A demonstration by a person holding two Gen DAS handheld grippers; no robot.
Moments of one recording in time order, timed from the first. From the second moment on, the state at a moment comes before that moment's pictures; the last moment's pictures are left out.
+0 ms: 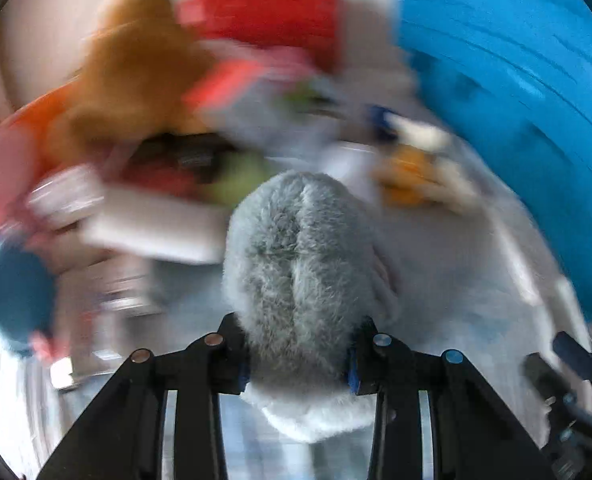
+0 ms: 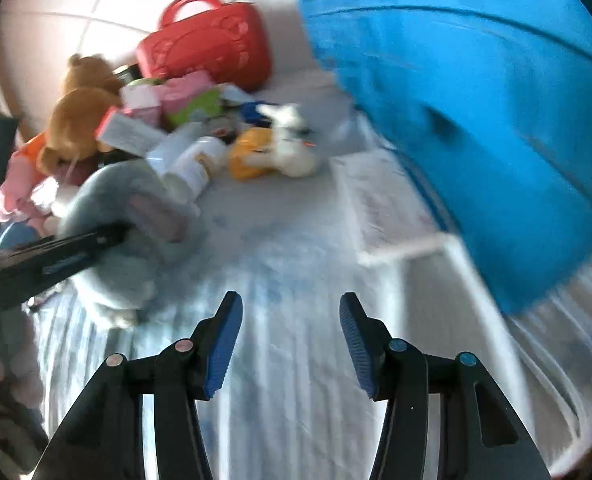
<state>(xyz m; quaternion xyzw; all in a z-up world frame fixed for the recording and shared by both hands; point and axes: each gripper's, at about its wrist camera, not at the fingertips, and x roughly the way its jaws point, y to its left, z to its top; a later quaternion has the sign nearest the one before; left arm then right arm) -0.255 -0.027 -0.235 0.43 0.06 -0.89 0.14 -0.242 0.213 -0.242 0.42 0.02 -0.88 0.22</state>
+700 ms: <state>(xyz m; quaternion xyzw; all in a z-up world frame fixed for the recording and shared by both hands) -0.304 -0.061 -0.256 0.43 0.11 -0.89 0.15 -0.370 0.050 -0.267 0.46 0.02 -0.84 0.30</state>
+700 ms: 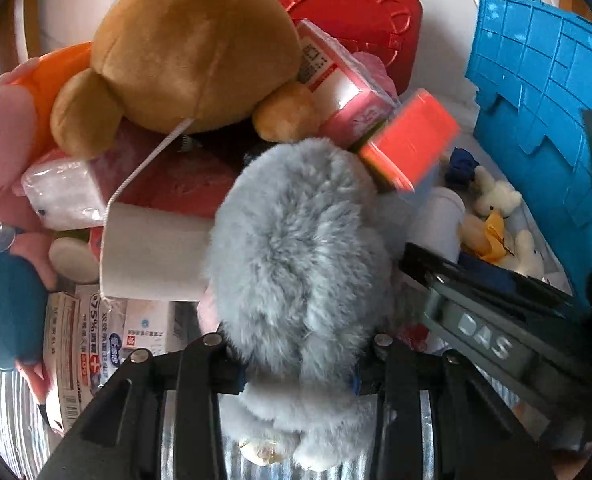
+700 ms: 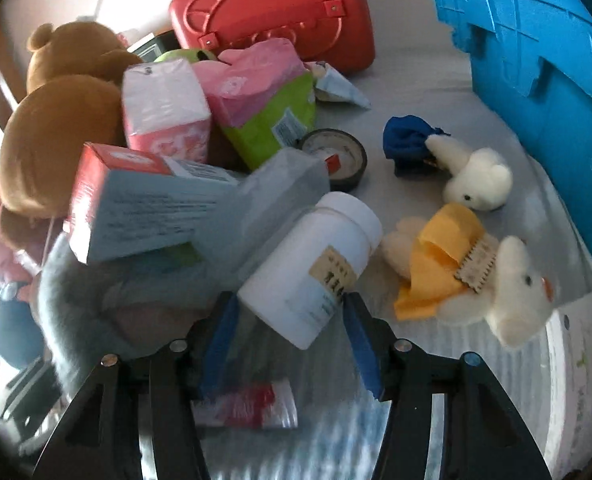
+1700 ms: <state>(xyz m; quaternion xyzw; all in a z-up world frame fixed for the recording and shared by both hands) -0.322 -0.041 -0.261 0.43 0.11 -0.89 0.12 -0.350 0.095 -0.271 0.49 0.05 -0.82 0.30</state>
